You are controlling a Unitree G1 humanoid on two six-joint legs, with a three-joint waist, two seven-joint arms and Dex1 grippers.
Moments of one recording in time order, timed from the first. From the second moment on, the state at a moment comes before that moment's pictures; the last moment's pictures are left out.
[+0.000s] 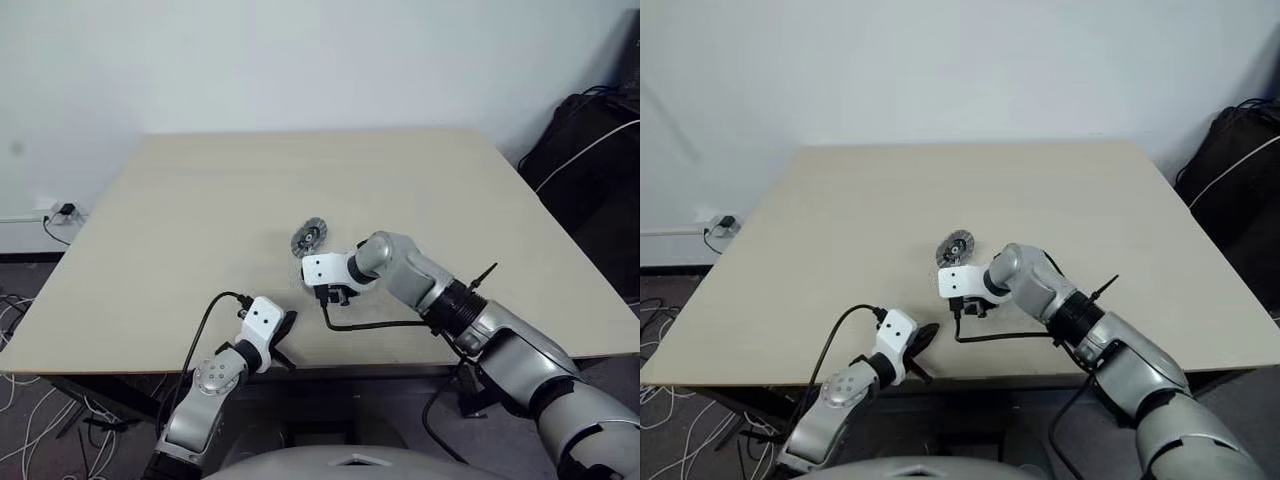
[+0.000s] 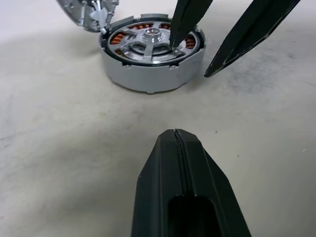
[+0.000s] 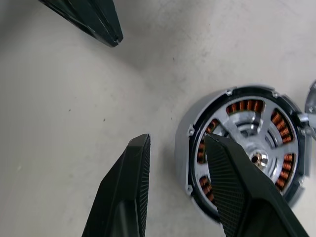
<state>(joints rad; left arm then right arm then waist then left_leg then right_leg) 0.19 0.21 -0.27 -0.09 -0.01 0.19 -0.41 -0.78 -0.40 0.79 0.33 -0.26 0.42 1.09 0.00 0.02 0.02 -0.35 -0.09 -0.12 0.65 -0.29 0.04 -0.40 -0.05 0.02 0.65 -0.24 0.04</state>
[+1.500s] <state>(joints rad) 0.19 0.19 -0.26 -0.09 -0.01 0.16 -0.39 -0.59 -0.37 0.54 0.20 -0.26 0.69 1.01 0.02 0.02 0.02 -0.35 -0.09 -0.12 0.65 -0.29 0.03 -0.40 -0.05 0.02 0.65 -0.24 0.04</state>
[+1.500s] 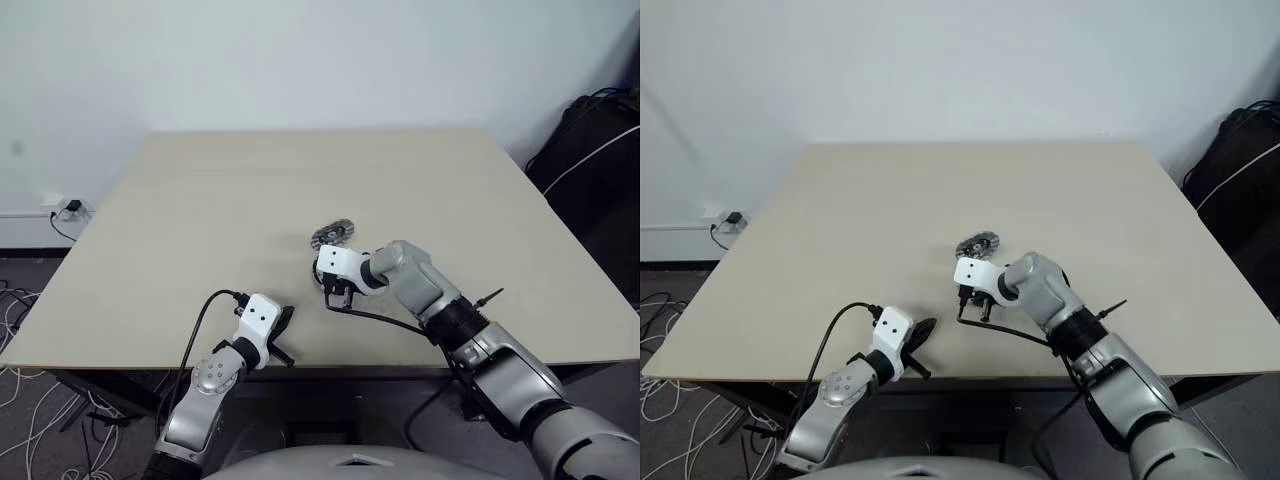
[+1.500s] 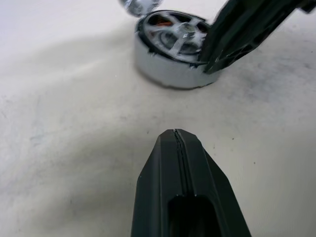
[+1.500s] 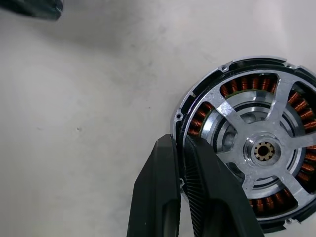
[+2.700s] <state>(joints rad) 0.18 0.20 -0.28 -0.08 -0.01 0.16 -0.42 -0.41 0.11 0.11 -0.15 0.00 1.53 0.31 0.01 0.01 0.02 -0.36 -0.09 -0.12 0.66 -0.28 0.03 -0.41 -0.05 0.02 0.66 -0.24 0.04</state>
